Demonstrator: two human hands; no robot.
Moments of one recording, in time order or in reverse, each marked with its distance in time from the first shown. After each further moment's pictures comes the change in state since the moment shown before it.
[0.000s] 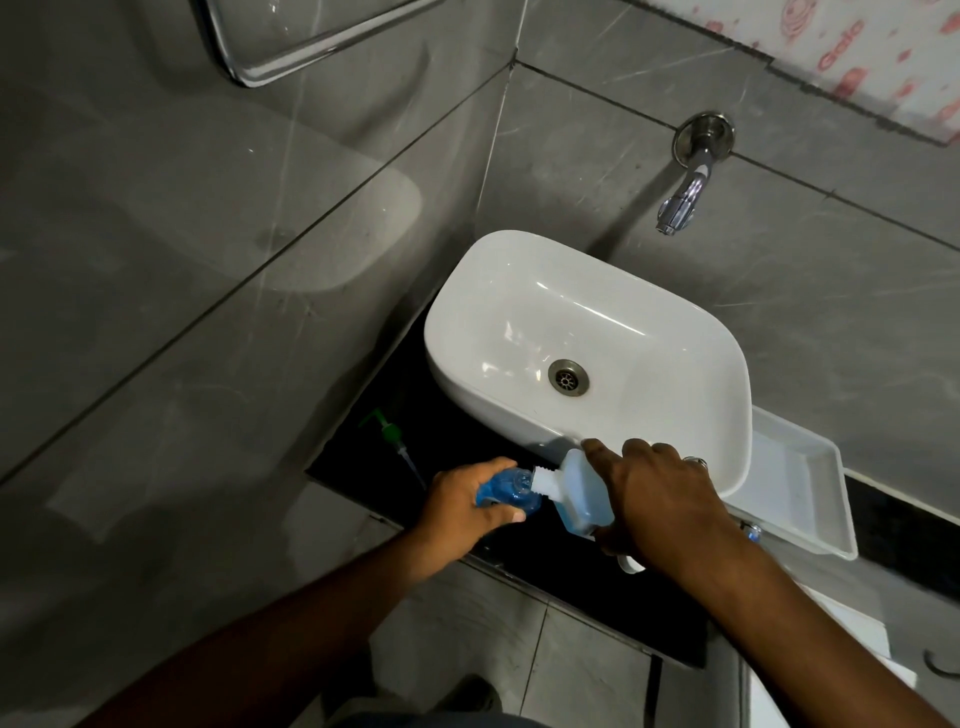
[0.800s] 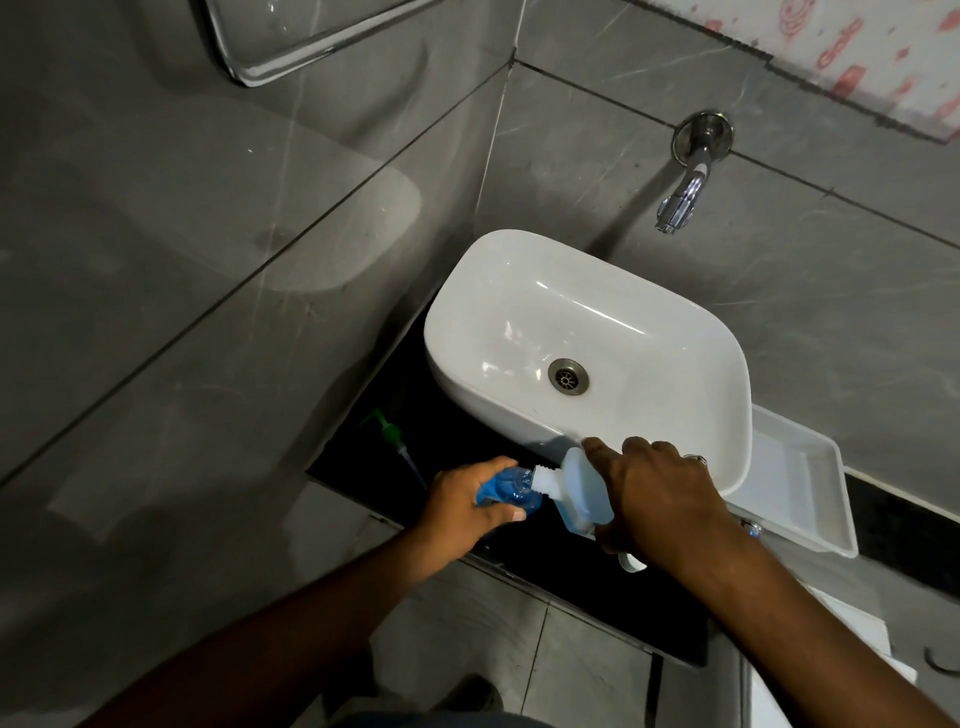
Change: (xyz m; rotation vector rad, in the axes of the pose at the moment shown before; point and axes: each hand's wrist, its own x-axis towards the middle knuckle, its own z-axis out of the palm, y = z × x) left_hand 0.001 -0.001 0.000 0.000 -0.003 0.018; right_hand 0.000 -0.002 -0.004 -0.021 -0.030 0.009
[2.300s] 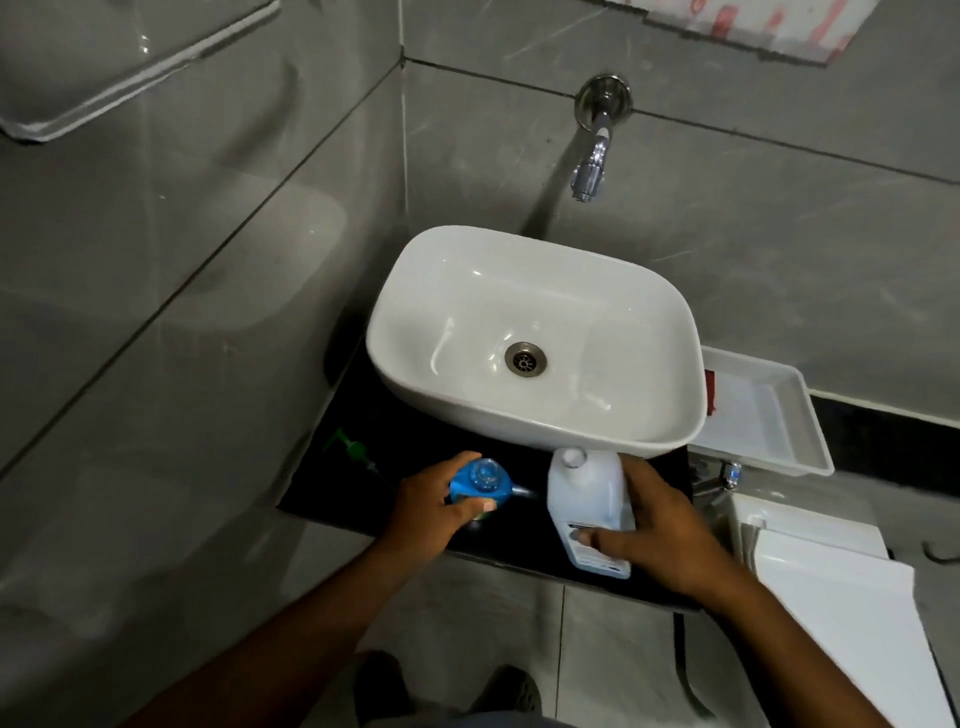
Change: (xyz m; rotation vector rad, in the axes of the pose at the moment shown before) left_hand 0.008 -0.014 0.000 0.110 -0.032 0.064; right_hand -0.036 0.036 0.113 1.285 0.200 0.093
